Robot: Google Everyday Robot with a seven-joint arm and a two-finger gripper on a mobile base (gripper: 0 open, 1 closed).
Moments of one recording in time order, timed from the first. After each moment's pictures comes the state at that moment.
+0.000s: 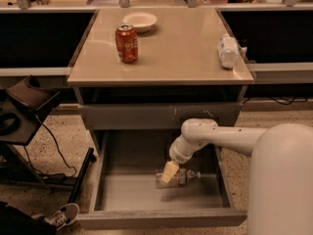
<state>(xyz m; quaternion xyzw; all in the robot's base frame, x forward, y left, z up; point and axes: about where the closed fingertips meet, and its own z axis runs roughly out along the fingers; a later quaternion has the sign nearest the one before) 0.589 -0.057 0.422 -0.57 0.80 0.16 0.13</state>
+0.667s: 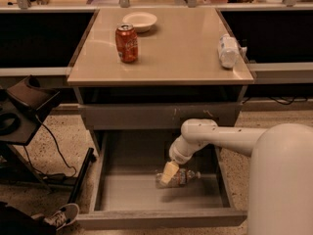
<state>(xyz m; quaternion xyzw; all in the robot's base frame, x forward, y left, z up) 0.588 -0.056 0.421 -0.57 0.79 0.16 0.13</state>
